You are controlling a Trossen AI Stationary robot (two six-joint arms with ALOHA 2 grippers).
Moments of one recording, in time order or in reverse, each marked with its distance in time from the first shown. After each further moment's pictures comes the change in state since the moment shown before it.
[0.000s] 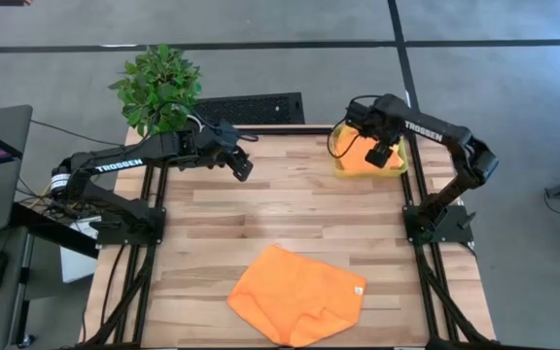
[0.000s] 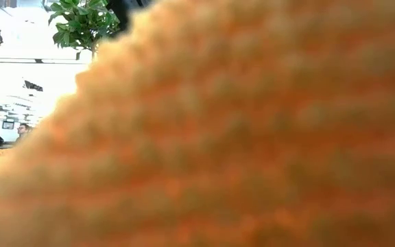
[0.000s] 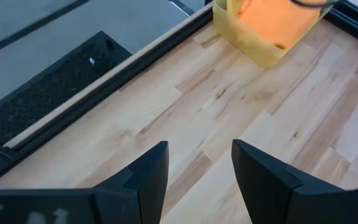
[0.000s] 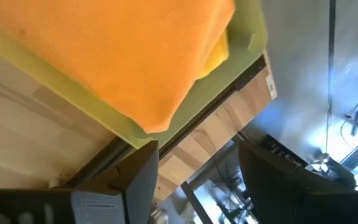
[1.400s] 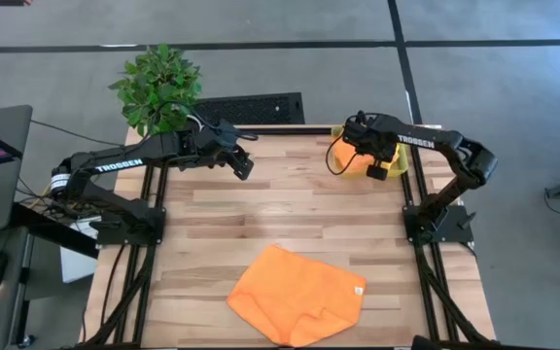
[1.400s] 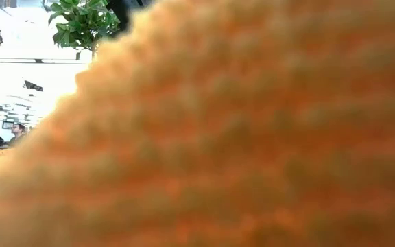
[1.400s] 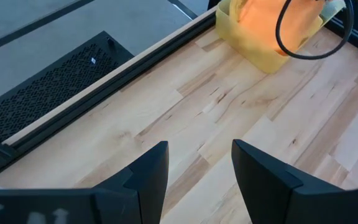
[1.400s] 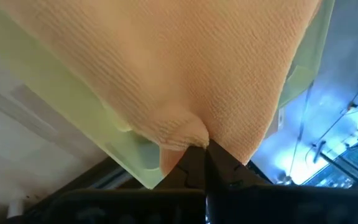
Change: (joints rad) left arm 0.000 0.000 0.000 0.008 -0.010 -0.030; right arm 0.033 0.000 -0.254 0.263 0.046 -0.167
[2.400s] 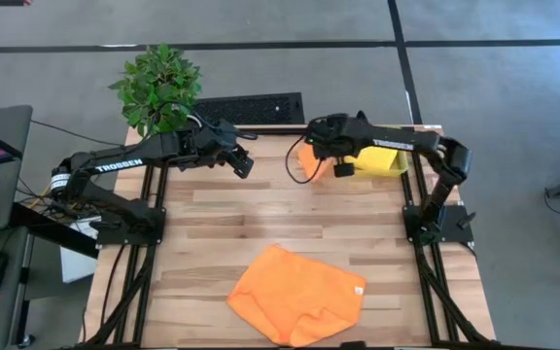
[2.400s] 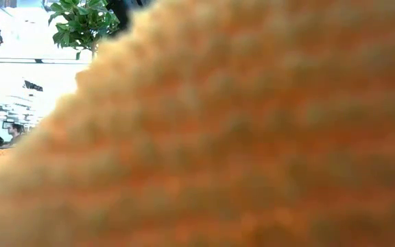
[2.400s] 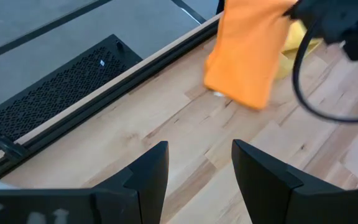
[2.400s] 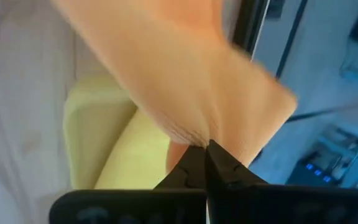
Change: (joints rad) left arm 0.000 0.000 0.000 -0.001 -0.037 -0.009; right arm 0.263 0.179 0.337 0.176 -0.029 -0.384
